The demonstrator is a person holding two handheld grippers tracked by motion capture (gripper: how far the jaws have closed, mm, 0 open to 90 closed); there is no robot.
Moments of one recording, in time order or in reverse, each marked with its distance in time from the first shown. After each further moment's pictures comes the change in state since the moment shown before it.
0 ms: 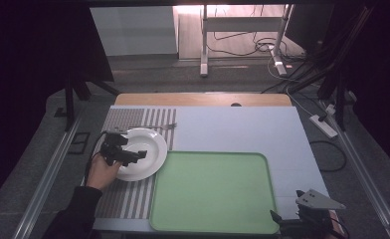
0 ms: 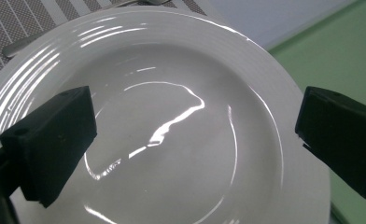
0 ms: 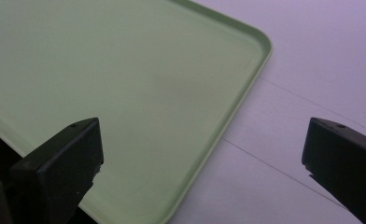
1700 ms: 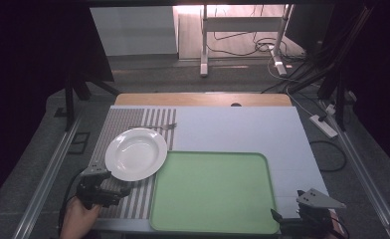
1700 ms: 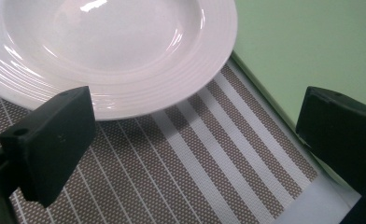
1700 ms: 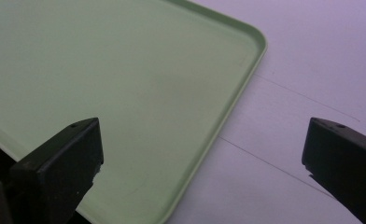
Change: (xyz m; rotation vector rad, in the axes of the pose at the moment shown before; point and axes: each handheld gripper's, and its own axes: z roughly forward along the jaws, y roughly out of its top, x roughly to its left) left arm -0.052 -0.095 -0.068 -0.022 0.000 -0.025; right arm -0.001 0.000 0.000 0.008 -0.016 0.024
